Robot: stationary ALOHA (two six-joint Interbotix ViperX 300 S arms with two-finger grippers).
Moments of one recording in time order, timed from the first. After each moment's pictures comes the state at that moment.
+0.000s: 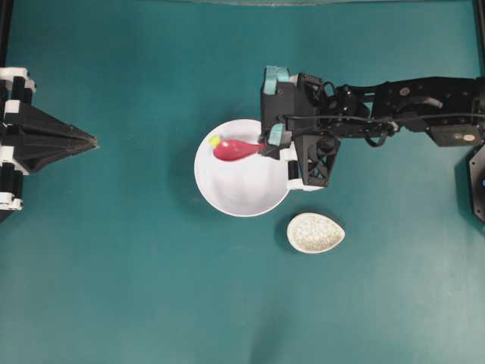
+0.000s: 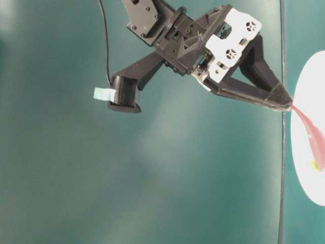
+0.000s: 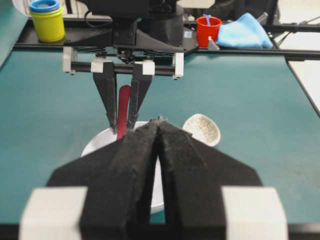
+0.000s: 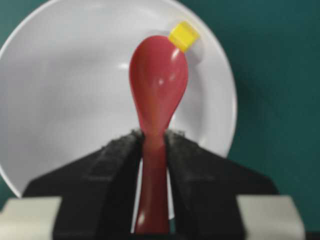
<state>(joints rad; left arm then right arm) 0.00 -0.96 1.18 0.01 -0.22 -0.02 -0.14 -0.01 0.58 0.25 0.21 -0.36</state>
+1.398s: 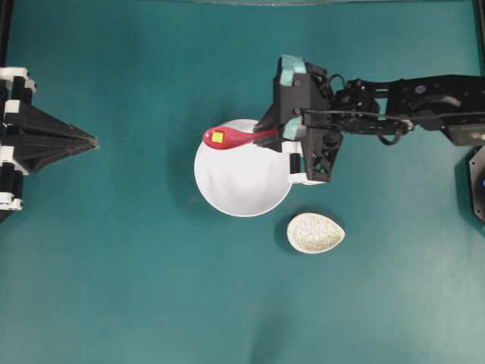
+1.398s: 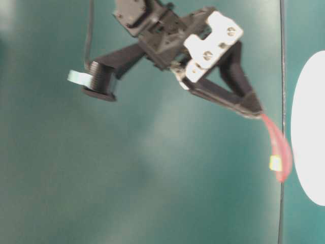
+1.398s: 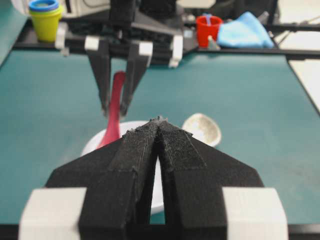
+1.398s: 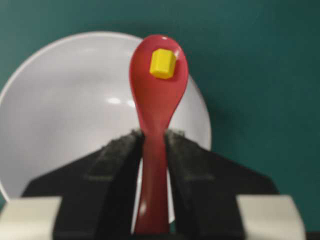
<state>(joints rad) 0.00 -0.96 1.18 0.01 -0.22 -0.02 -0.14 -0.09 0.60 0.23 0.13 -0.37</state>
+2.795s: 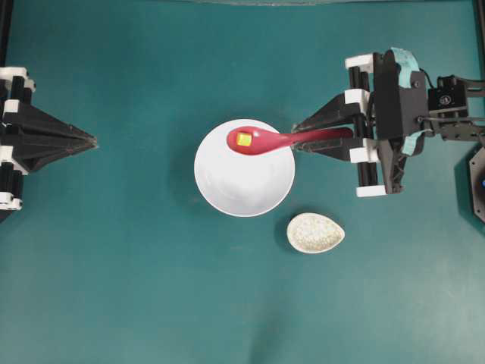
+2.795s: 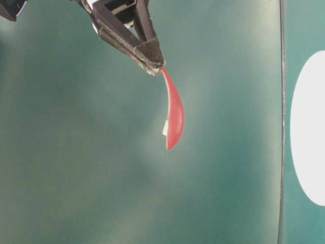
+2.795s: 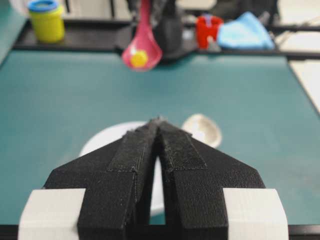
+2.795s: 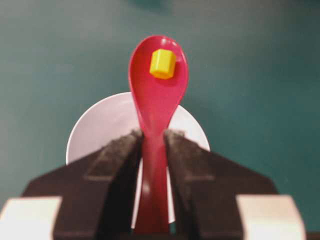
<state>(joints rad) 0.00 -0.96 1.18 0.01 -0.22 -0.02 -0.06 -0.44 0.72 0.20 0.13 -0.38</state>
